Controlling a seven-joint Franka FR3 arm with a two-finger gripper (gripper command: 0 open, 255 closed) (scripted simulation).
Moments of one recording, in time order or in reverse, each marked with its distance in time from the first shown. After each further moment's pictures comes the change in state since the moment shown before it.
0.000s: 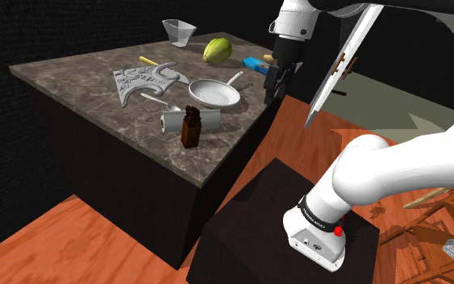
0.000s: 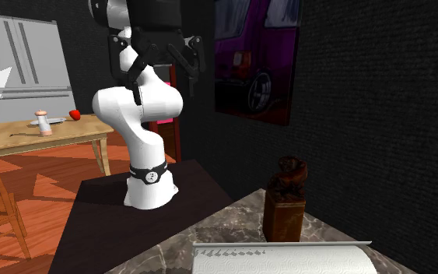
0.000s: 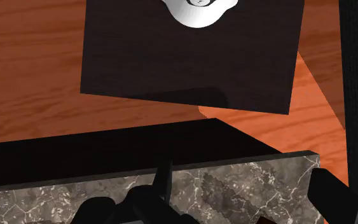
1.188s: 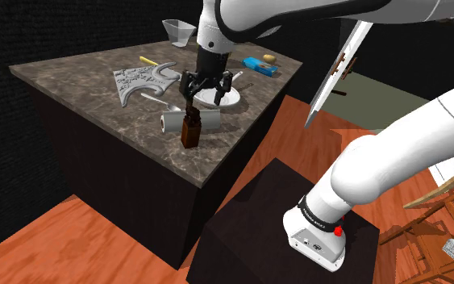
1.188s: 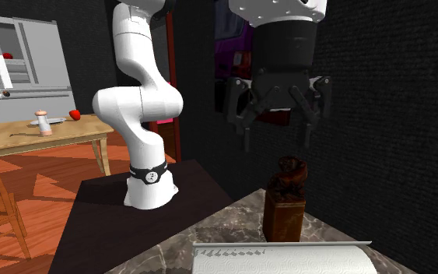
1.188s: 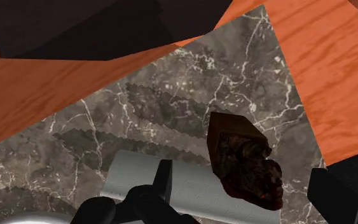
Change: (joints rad) arm -0.034 0.421 0.321 0.157 0.053 0.445 0.576
